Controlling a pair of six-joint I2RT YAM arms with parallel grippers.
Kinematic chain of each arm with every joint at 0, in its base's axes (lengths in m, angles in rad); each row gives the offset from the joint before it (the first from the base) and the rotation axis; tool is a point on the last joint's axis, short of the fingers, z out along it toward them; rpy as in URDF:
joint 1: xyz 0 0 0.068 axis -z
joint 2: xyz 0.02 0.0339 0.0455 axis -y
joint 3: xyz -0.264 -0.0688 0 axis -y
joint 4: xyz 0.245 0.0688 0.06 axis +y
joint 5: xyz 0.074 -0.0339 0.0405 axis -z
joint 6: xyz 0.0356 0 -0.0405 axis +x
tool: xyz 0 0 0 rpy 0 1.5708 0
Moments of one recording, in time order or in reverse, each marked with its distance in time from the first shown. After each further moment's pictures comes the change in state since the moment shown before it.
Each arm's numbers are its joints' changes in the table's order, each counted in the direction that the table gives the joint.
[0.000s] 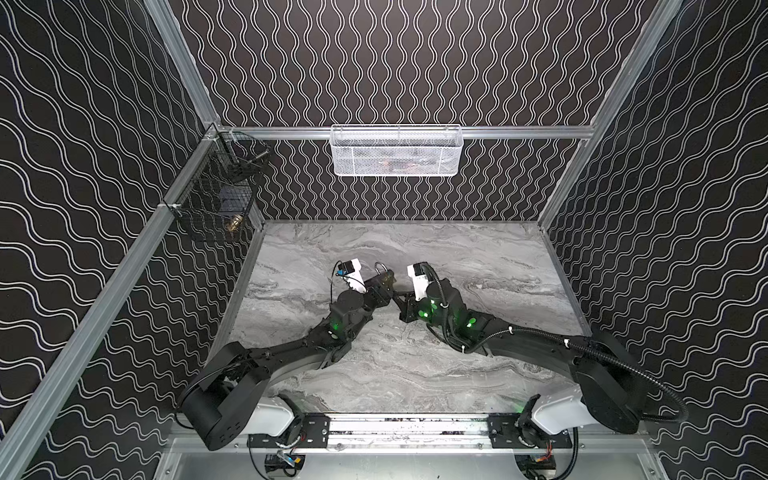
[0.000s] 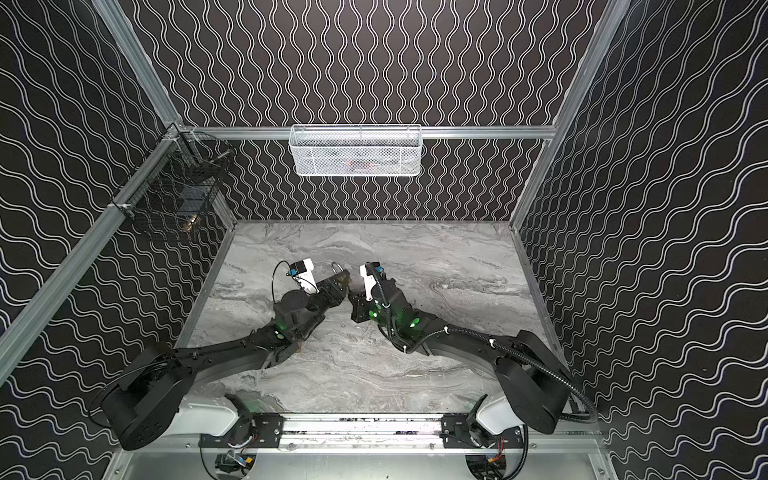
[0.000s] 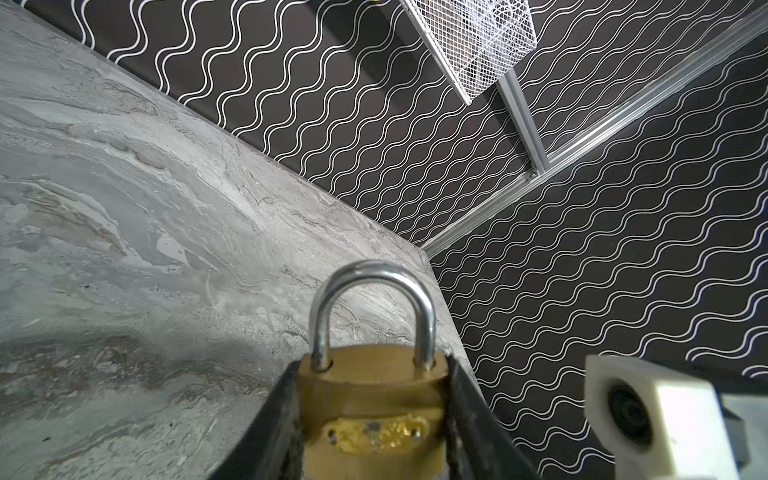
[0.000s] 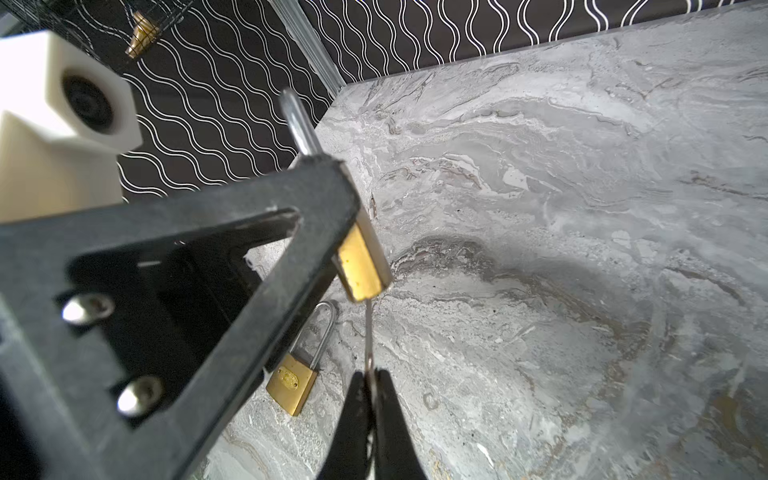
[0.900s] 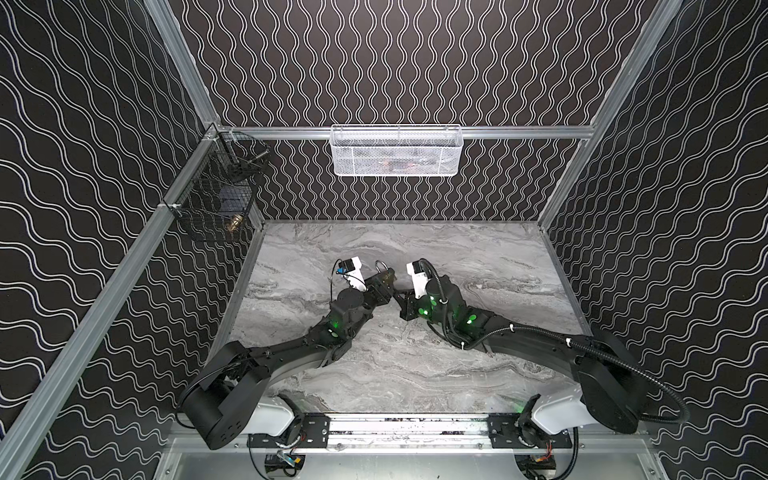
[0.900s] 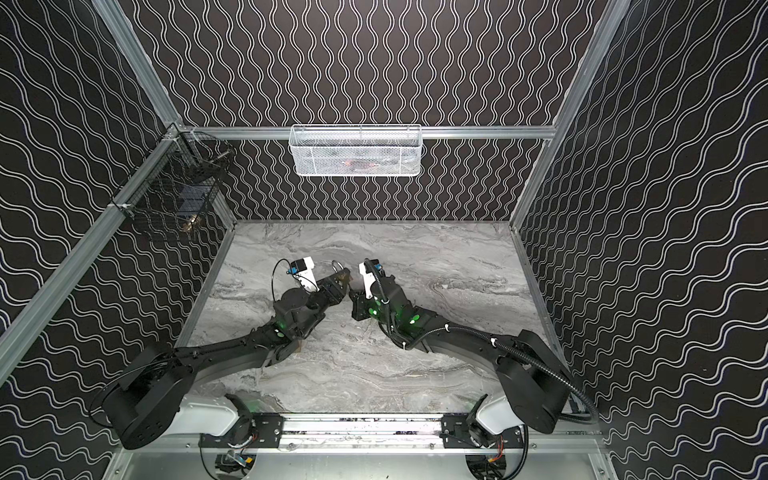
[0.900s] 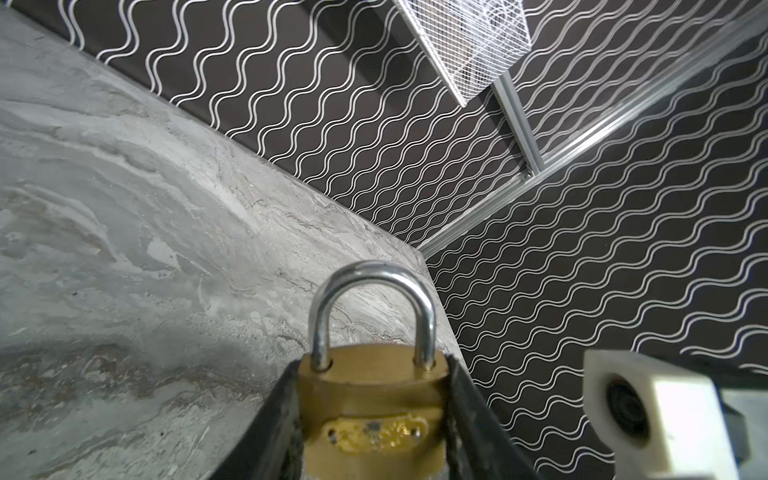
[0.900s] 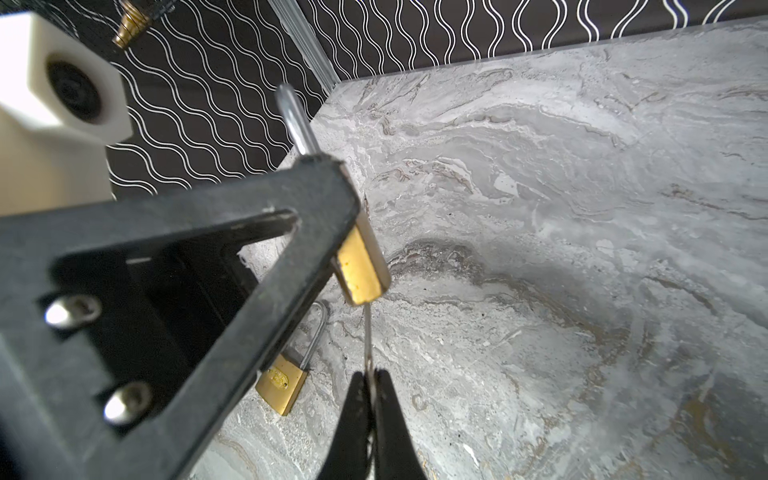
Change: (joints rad) left arm -0.003 -0.003 0.020 0.007 0.031 0.002; right arm 0.025 0.008 0.035 0.054 0.000 -0.043
